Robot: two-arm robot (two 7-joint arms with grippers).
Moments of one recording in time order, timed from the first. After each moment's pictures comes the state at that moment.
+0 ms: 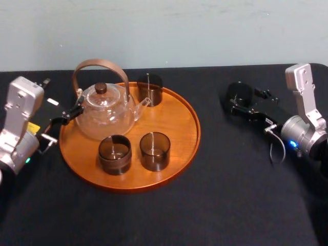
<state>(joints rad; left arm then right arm) -0.20 0.60 0.45 -1.41 -0.25 -0.12 0.03 0.42 0.33 -0.25 -0.94 0.26 -0.09 0.45</state>
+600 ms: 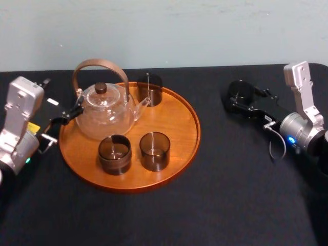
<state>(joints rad) -0.20 0.60 0.45 -1.41 -0.25 -0.12 0.03 0.49 0.31 -0.25 -0.83 0.26 -0.11 0.47</state>
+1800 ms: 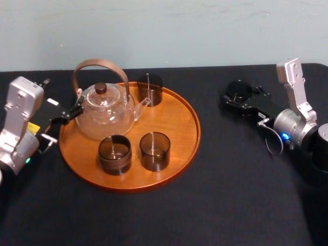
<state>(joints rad) -0.20 0.60 0.45 -1.41 -0.25 -0.12 0.03 0.56 0.28 -0.26 -0.72 0.24 -0.16 0.51</state>
